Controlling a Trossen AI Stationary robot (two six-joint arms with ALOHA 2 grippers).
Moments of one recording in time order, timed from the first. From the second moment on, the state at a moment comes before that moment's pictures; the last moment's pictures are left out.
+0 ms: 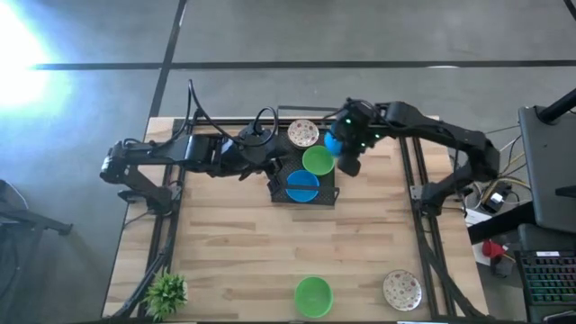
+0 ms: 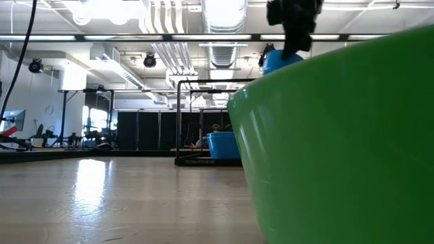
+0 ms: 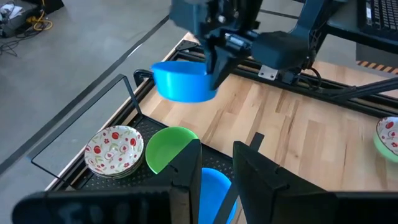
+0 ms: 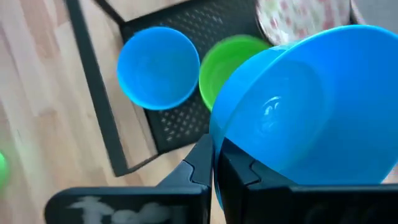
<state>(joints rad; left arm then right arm) -0.07 1.51 1.75 -0.79 -0.45 -0.29 -0.35 1.47 1.51 -1.16 -0.08 0.09</state>
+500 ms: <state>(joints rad) -0.07 1.50 1.75 -0.79 -0.45 -0.33 -0.35 1.67 1.62 -1.17 -0.18 -0.68</state>
